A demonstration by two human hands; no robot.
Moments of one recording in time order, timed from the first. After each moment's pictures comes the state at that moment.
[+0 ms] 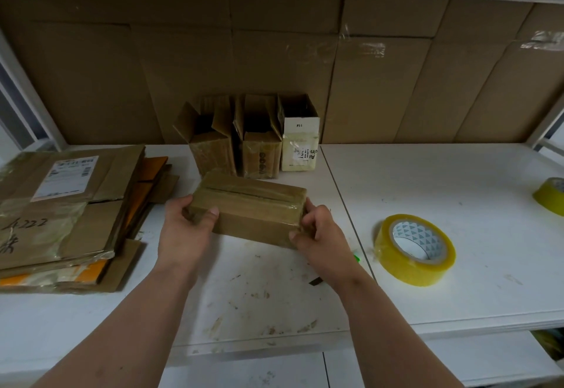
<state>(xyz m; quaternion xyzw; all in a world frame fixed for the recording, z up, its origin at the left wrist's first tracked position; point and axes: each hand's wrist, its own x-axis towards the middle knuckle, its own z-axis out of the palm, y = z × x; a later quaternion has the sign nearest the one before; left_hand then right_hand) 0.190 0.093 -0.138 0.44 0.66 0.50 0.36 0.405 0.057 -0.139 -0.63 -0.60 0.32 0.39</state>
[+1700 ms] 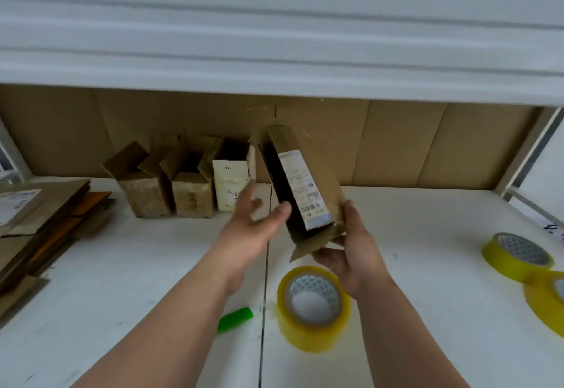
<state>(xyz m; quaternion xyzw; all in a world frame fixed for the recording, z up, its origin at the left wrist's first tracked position) 0.439 0.086 -0.048 0.53 0.53 0.45 0.48 0.610 0.096 -0.086 -0.50 -0.28 0.58 0.58</state>
